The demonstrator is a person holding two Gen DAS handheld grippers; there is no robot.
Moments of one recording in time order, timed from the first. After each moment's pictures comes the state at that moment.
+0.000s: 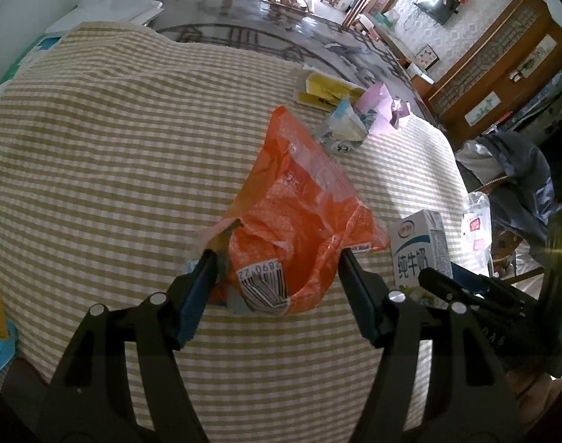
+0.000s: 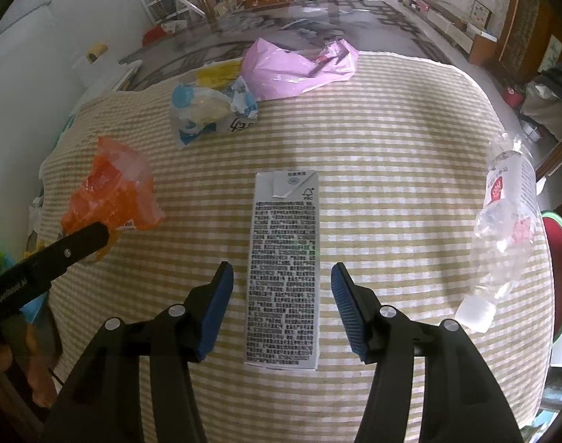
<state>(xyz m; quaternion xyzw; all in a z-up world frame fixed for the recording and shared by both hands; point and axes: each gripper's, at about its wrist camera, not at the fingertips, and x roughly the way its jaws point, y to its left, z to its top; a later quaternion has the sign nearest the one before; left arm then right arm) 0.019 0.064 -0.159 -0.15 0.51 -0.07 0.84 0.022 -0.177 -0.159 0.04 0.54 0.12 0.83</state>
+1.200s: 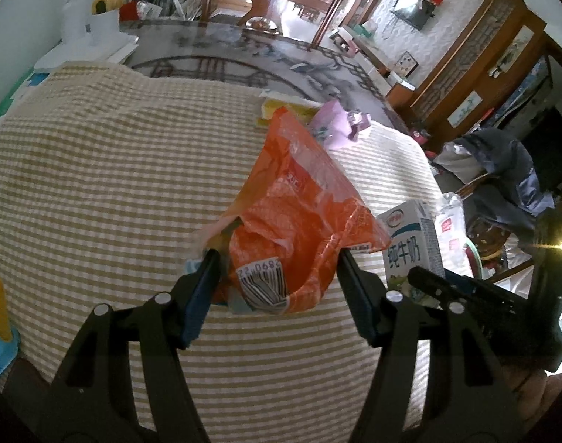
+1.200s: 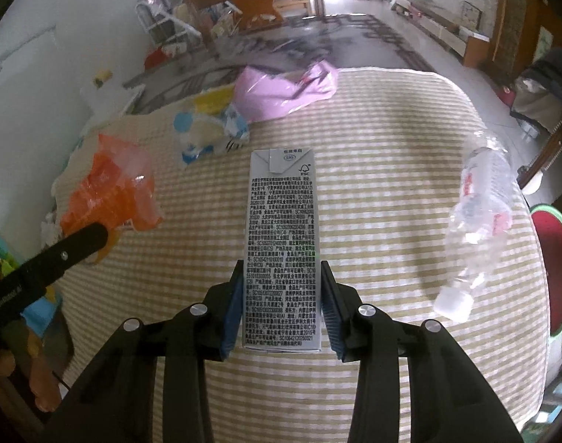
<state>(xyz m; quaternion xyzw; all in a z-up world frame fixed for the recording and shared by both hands) 0.003 0.034 -0.122 -0.14 0.47 -0.09 0.87 0.003 -0.211 -0.137 0.08 0.51 0.12 0.85</state>
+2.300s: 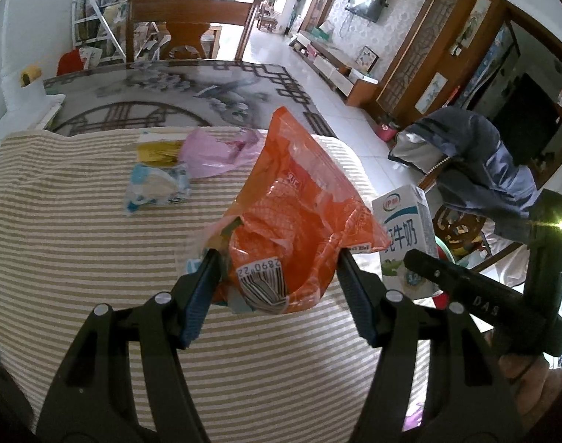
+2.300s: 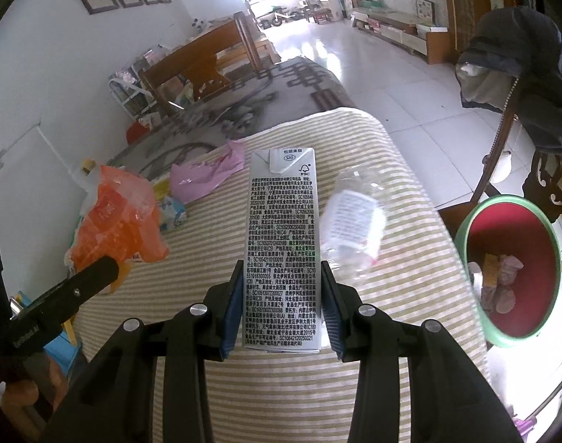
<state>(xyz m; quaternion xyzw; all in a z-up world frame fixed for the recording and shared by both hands) 0.013 -0.101 -0.080 -0.08 0.44 -0.14 0.88 -0.002 -0.352 -0.098 0.17 0.45 0.10 0.87</state>
